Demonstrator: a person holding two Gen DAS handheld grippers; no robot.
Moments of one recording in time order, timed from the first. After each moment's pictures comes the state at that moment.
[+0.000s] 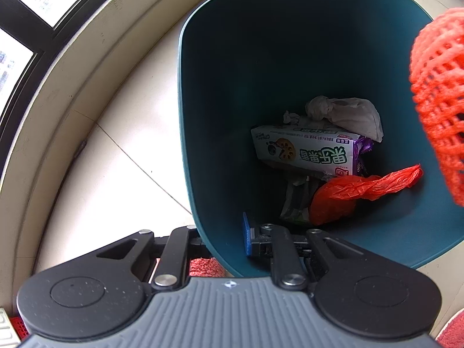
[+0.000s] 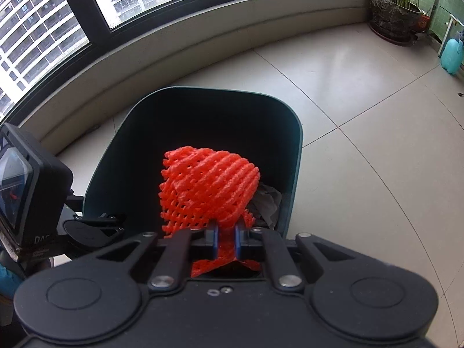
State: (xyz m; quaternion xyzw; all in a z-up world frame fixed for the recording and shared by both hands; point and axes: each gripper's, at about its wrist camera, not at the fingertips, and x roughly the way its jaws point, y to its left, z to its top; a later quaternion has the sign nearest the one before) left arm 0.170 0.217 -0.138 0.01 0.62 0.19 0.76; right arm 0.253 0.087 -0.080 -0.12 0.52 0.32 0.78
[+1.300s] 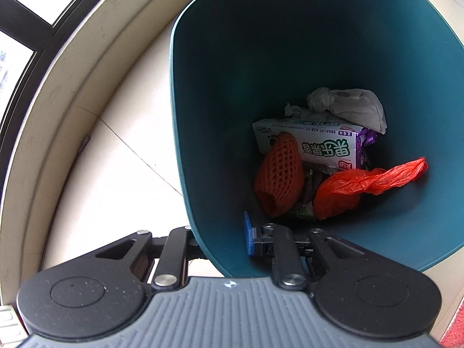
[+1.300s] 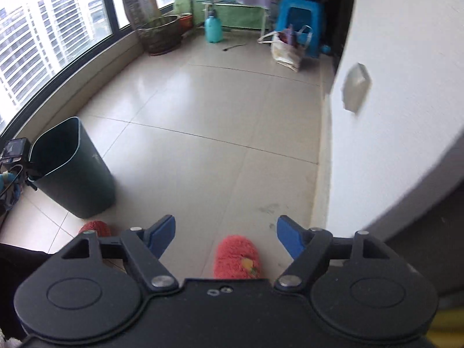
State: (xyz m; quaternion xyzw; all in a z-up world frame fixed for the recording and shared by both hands) left arm 0.182 0.210 -0.145 0.02 0.63 0.19 0.75; right arm -0.150 -0.308 0.107 0.05 0.46 -0.06 0.88
